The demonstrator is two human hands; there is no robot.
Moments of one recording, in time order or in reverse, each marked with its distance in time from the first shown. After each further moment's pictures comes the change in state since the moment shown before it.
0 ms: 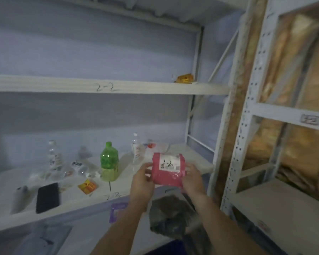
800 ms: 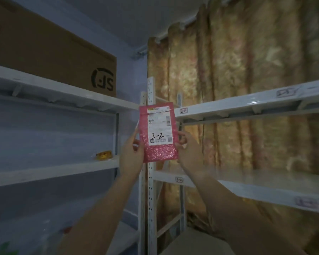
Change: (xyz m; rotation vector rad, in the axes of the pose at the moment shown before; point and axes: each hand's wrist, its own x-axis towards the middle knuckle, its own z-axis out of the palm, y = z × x) left_hand -0.079 0.380 0.043 -0.402 -0.056 0.756; right_hand -0.126 -0.246 -0.317 -0.083 0.659 -0.568
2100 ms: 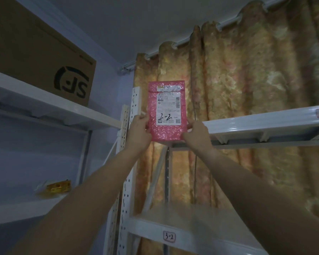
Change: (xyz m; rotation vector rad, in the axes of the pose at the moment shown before) left_hand 0.201 -0.051 0.137 0.142 -0.094 0.271; right_hand 0.212 0.059 0.008 -0.397 0.063 -0.209
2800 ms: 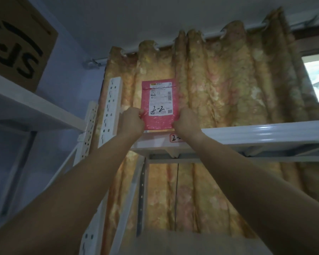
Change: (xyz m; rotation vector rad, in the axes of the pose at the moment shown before) left_hand 0.132 -0.098 0.084 -0.124 -0.012 0.034; right_hand 0.124 0.031 0.083 -0.531 0.094 0.041
